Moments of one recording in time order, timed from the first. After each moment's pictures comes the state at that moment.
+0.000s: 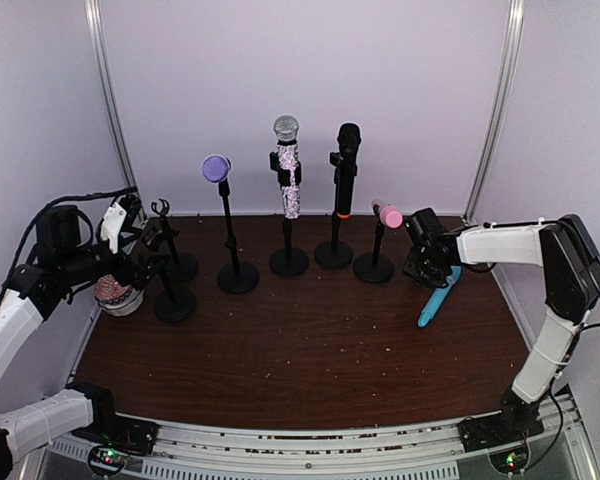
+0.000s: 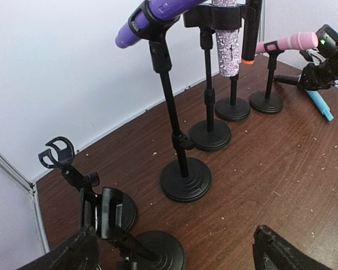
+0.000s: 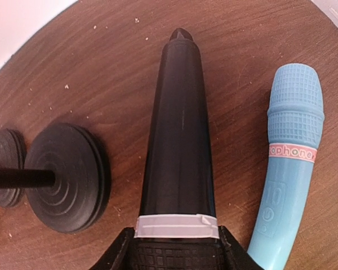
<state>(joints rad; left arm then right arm) -0.14 0.79 0.79 -0.38 0.42 0.32 0.42 1.75 1.11 -0.38 0.36 0.86</state>
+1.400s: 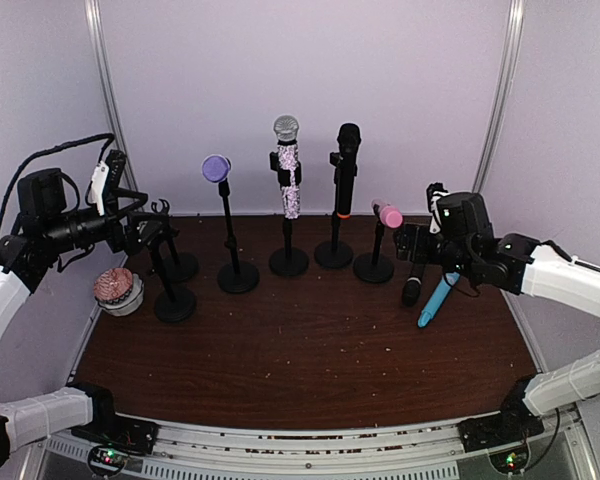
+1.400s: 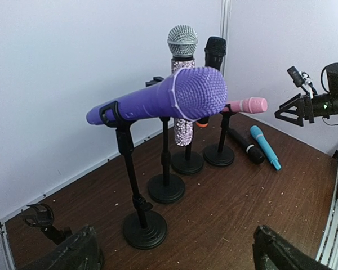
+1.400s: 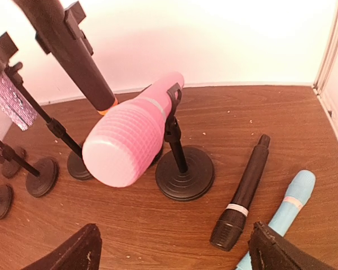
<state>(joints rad) -0.14 0.87 1.02 -0.39 0.65 0.14 0.67 1.20 0.96 -0.26 0.43 0.46</state>
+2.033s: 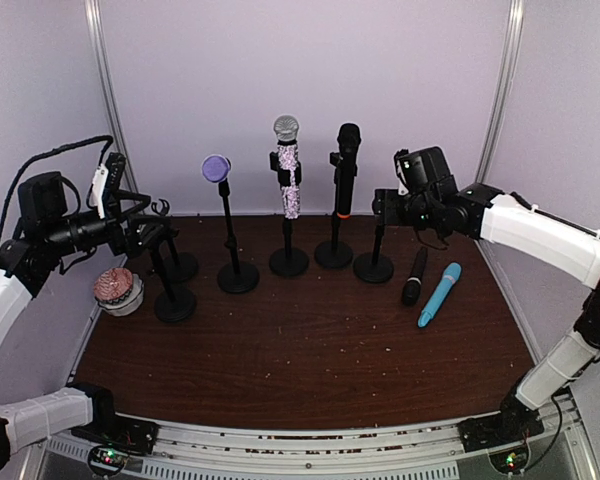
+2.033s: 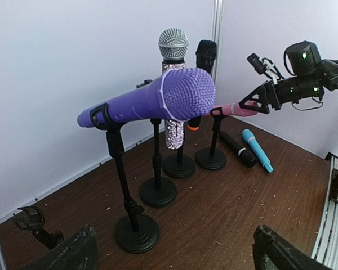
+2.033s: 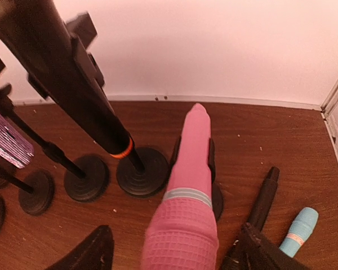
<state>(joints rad) -0.14 0.86 0.99 -0.34 0.70 0.11 0.64 1.53 1.39 -0.41 0.41 0.37</state>
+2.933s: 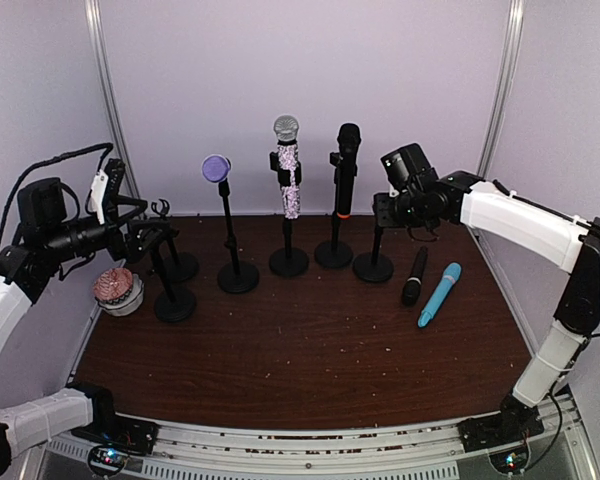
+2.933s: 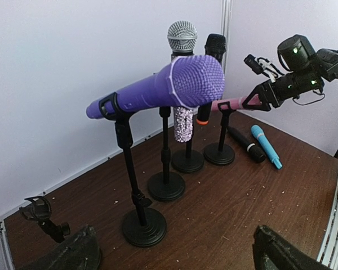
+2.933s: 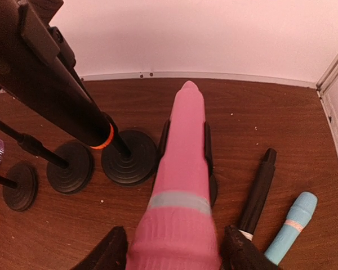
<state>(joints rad) -0.14 0.83 0.95 -0.35 0.65 0.14 0.62 1.68 1.55 -0.60 0.42 0.41</state>
